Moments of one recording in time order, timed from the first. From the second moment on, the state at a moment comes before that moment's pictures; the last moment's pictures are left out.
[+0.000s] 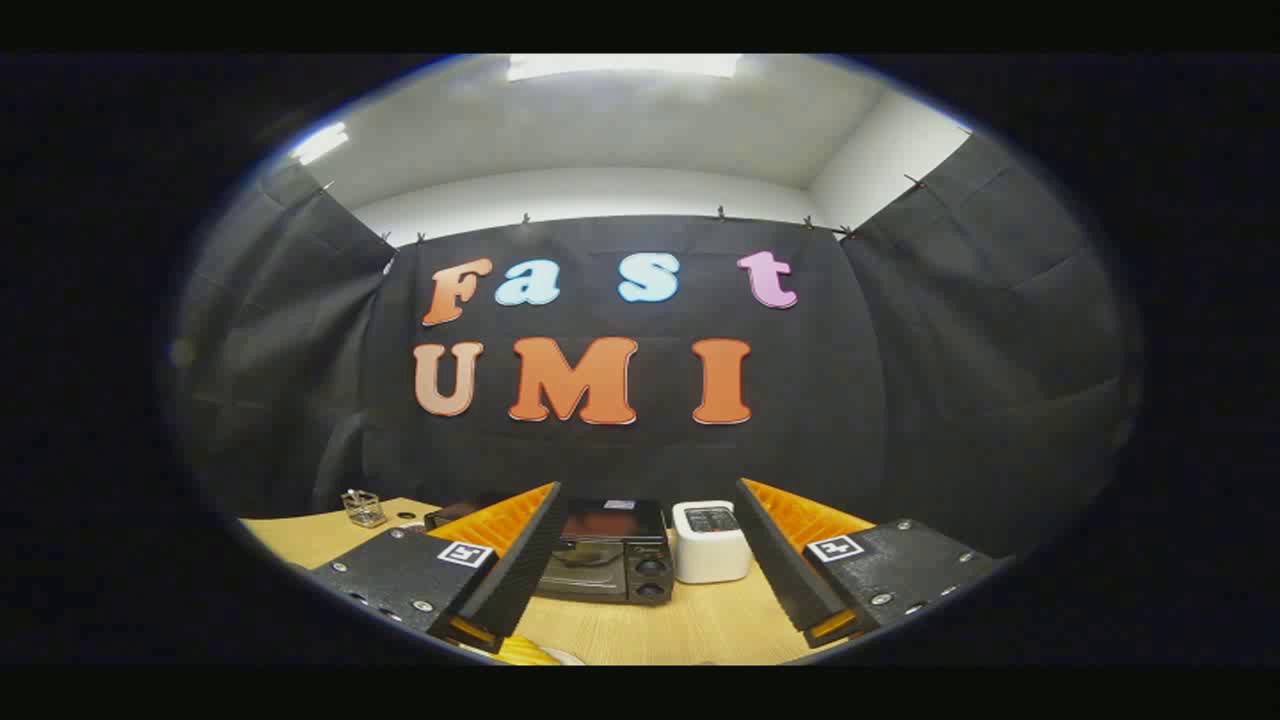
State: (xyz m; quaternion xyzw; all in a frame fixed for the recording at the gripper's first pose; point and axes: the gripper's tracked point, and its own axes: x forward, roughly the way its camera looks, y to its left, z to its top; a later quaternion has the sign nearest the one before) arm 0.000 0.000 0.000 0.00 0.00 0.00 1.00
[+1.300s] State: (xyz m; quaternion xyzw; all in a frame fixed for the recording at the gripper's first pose) arm 0.071 0.091 -0.050 0.00 0.04 0.08 1.00
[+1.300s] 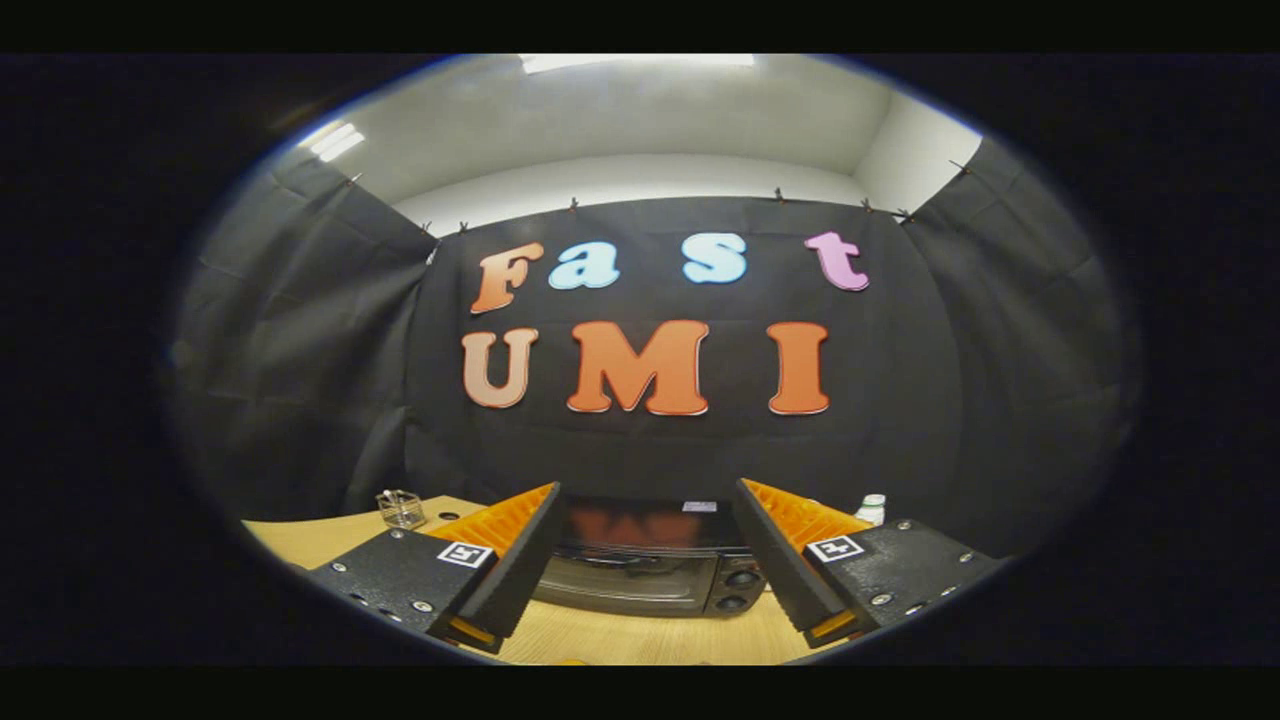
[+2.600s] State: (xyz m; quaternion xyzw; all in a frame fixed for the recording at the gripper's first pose) arm 0.136 0.135 -0.186 0.01 0.15 0.07 0.99
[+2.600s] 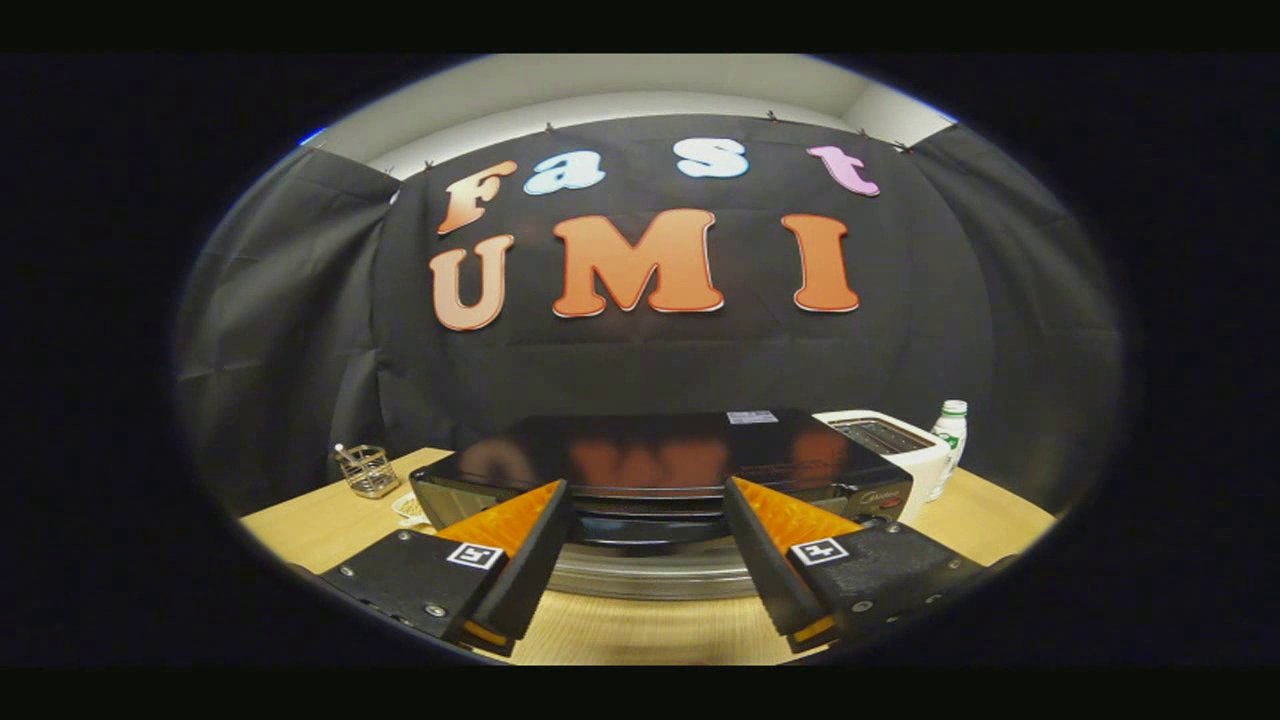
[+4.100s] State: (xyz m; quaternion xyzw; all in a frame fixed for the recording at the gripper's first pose) arm -0.027 0.137 -0.294 -0.07 0.35 0.17 0.92
